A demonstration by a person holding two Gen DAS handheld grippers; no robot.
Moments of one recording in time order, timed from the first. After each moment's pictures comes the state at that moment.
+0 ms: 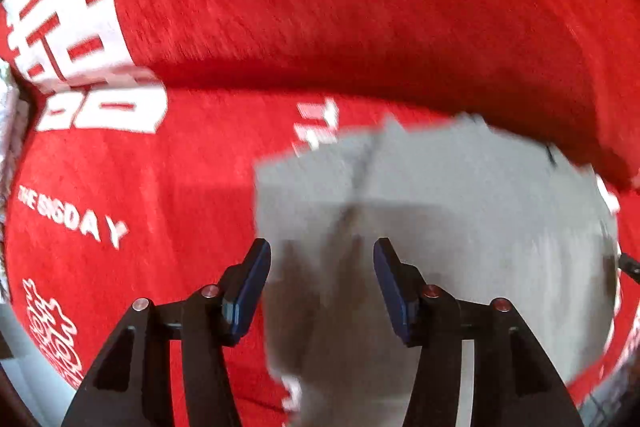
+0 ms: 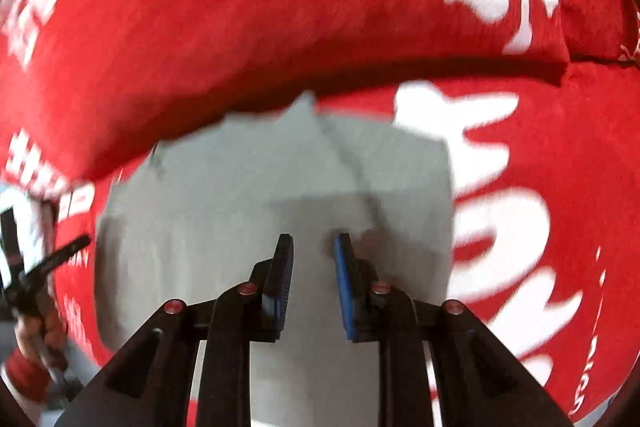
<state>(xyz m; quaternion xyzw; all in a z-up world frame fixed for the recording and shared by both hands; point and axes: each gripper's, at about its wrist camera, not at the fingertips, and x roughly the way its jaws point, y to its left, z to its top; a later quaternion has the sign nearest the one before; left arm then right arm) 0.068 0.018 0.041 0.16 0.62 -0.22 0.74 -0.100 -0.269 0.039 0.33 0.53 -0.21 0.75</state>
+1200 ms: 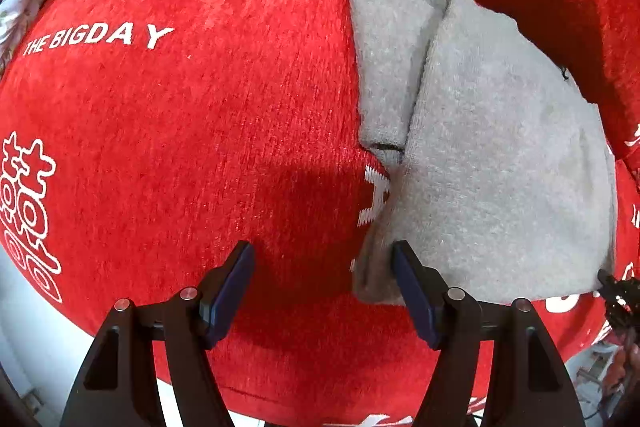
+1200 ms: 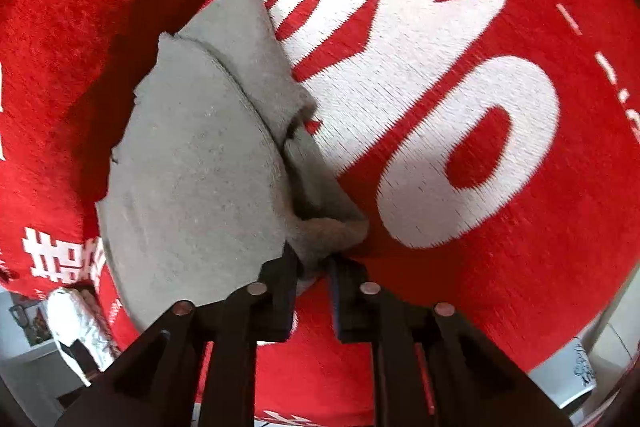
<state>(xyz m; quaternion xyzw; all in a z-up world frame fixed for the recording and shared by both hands) 0.020 0.135 0.009 0.11 0.70 -0.18 0.68 -0.234 -0.231 0.003 0.53 0.48 -0.32 0.62</state>
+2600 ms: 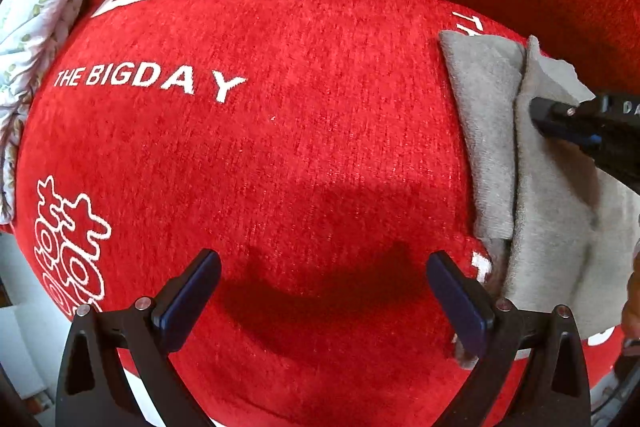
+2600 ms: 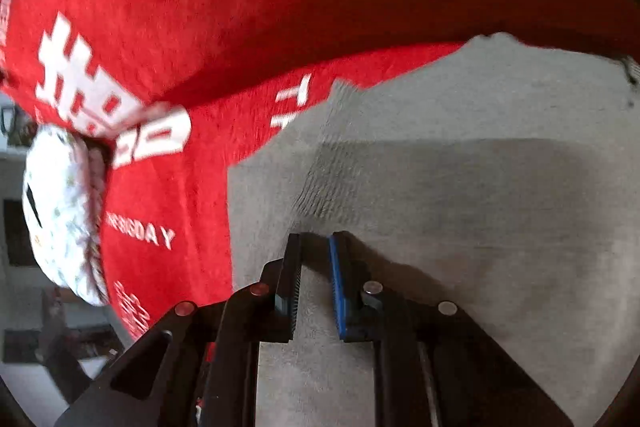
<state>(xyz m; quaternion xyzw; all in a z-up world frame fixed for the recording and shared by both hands) 0.093 0.163 -0.004 0.15 0.66 -0.14 0.72 0.121 -0.060 -0.022 0.32 0.56 -0.07 0.76</state>
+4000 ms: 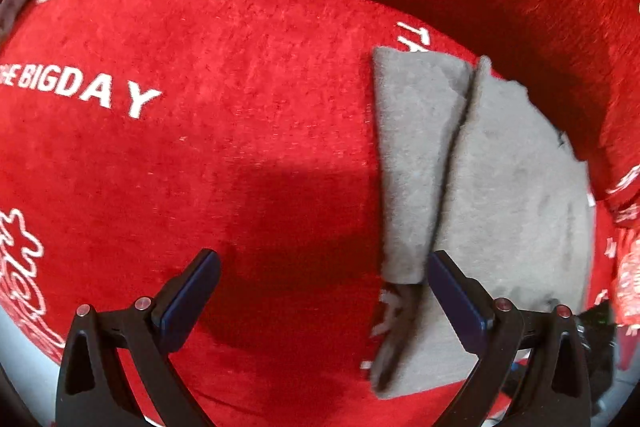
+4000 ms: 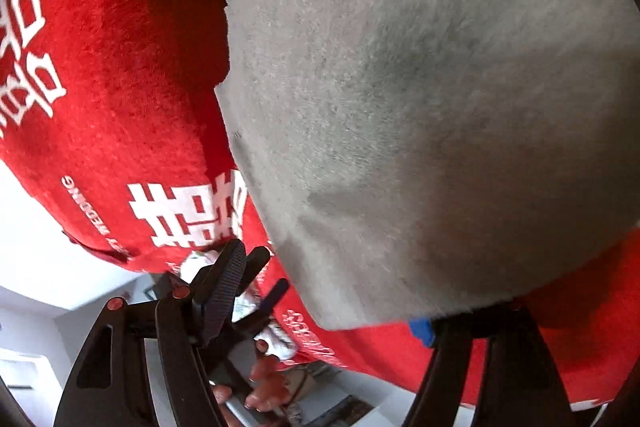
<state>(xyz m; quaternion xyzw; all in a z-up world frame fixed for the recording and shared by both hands) 0.115 0.125 -0.019 0.05 0.70 -0.22 0.68 -0.096 -0.070 -0.076 0.76 0.31 -0.08 0.56</state>
